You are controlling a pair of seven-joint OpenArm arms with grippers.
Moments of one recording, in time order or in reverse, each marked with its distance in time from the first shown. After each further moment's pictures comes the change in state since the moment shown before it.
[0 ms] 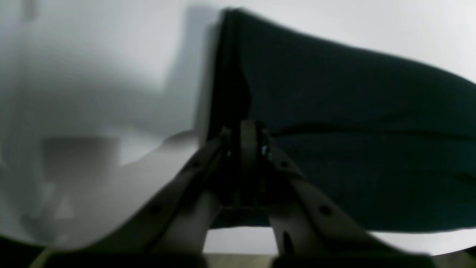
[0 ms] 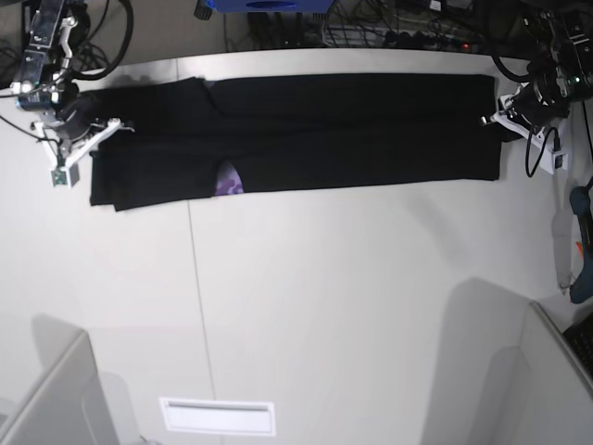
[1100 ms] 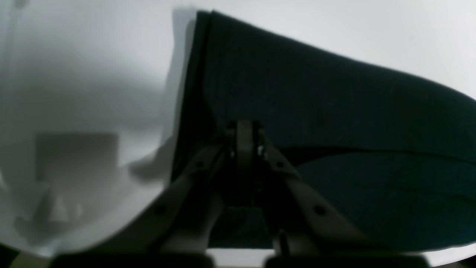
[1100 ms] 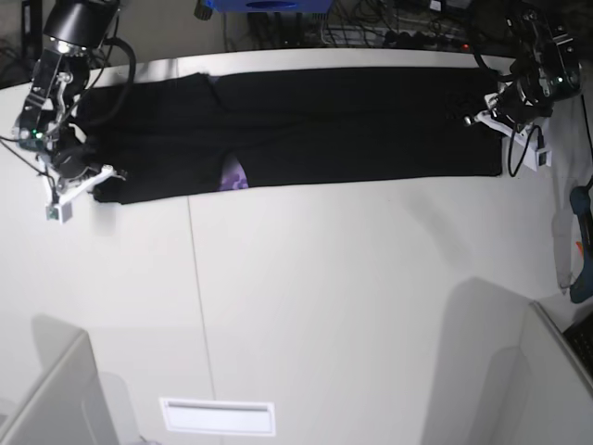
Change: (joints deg) left arm -2.1 4.5 3.0 -2.5 2.5 0.2 -0.5; right arm 15.2 -0.6 2.4 -21.1 -0.7 3.5 6.7
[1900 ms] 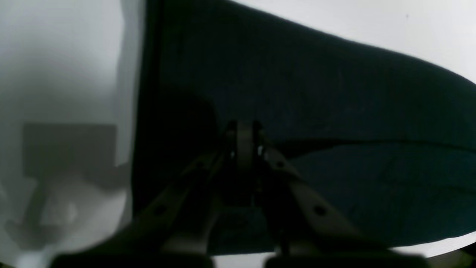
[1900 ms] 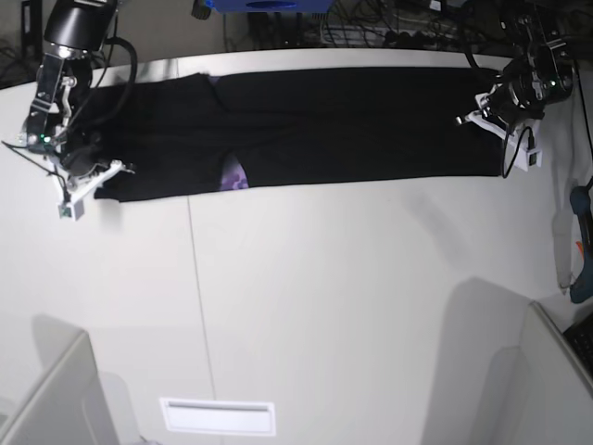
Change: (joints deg) left arm -0.8 0.3 1.3 -1.8 -0.2 0.0 -0.2; right arm 0.4 1.5 -4.1 -2.6 -0.3 0.0 0.1
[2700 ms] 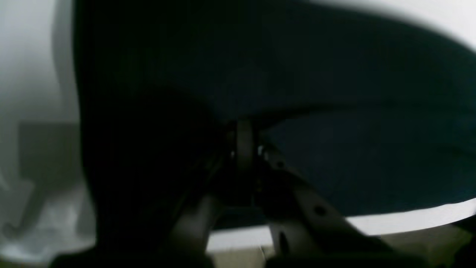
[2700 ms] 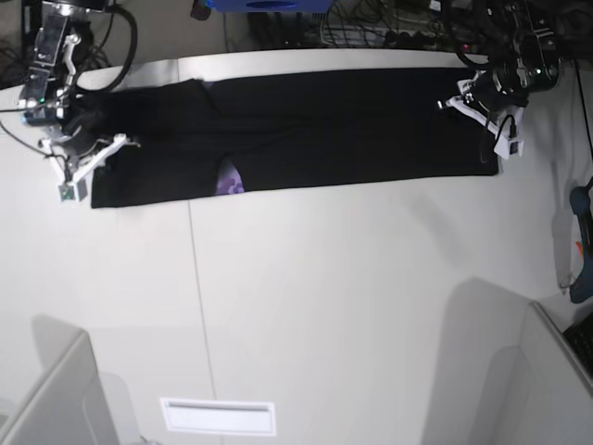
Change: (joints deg) left arm 3.4 2.0 2.7 3.8 0.0 0.0 0.6; right arm -11.1 -2.0 0.0 18.7 0.0 0.0 -2.8
